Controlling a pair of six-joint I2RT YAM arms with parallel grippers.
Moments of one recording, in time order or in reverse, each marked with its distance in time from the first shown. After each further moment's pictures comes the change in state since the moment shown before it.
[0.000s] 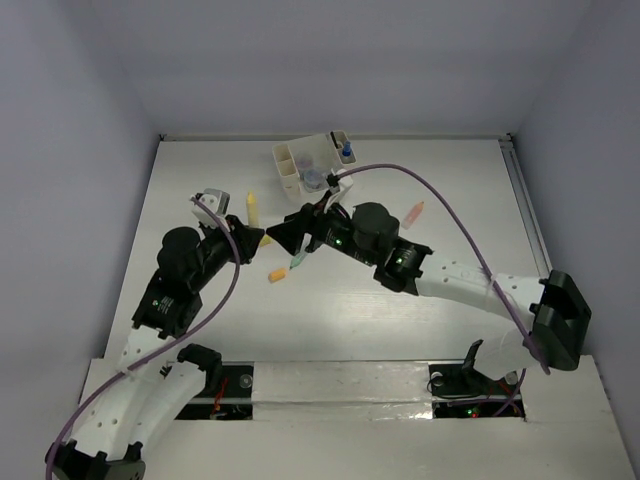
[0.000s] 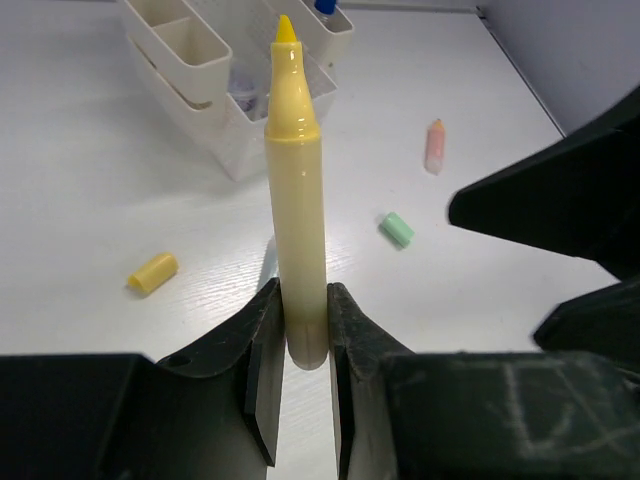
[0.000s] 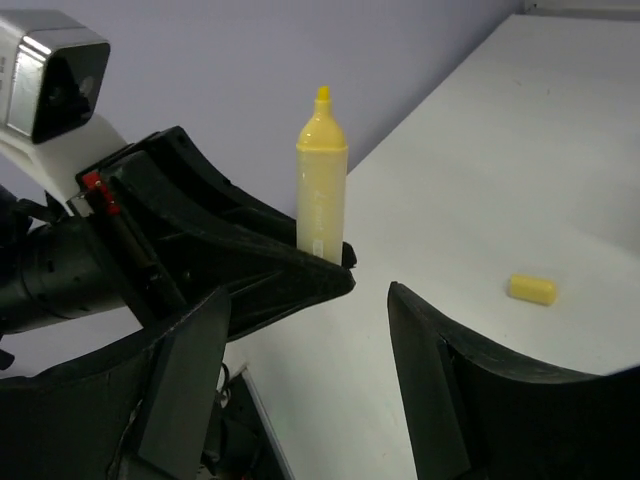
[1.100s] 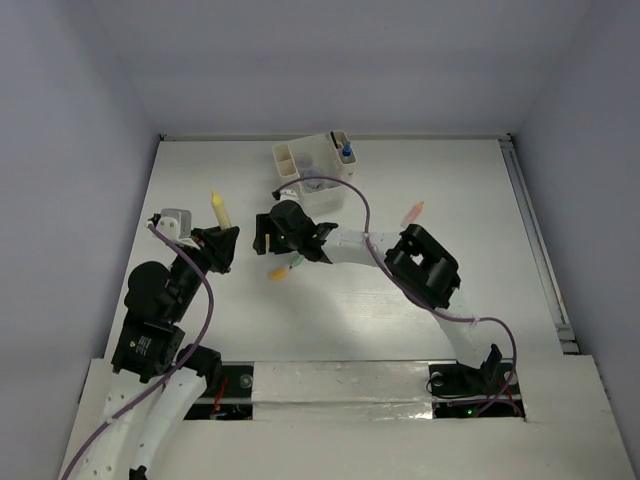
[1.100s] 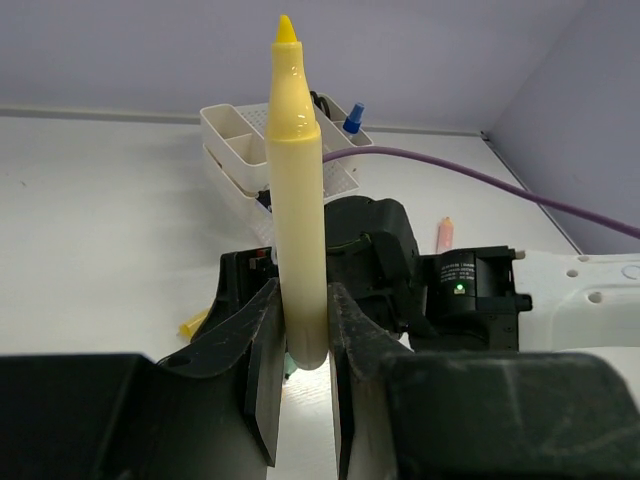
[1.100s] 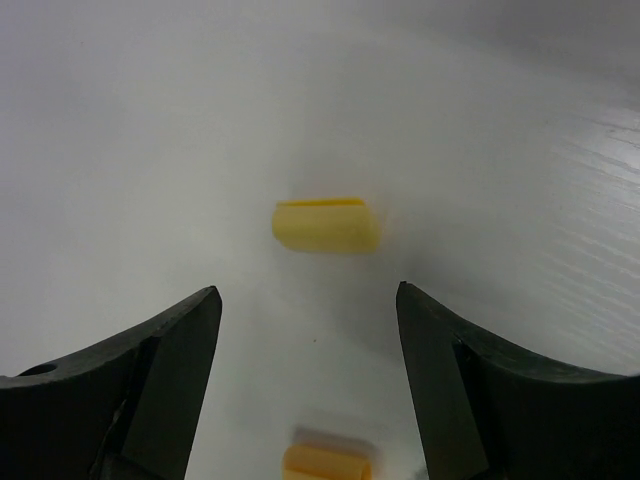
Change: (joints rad) left arm 0.032 -0.236 0.001 -0.019 -0.126 -0.002; right arm -0.073 0.797 0.539 -0.366 0.126 0.112
